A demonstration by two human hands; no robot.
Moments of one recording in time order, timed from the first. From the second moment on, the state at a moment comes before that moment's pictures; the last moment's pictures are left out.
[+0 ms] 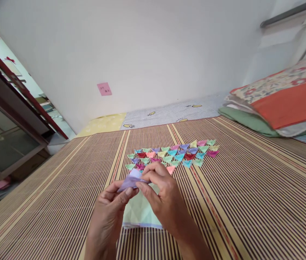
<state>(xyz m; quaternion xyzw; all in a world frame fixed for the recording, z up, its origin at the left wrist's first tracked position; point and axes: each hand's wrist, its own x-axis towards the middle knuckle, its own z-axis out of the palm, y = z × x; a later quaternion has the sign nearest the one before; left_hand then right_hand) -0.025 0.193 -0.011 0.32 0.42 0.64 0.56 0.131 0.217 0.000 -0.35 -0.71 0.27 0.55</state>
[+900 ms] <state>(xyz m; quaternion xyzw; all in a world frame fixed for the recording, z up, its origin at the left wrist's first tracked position) -0.007 0.191 -0.016 0.29 0.47 0.71 0.44 0.111 0.215 -0.008 -0.42 -0.60 0.38 0.57</state>
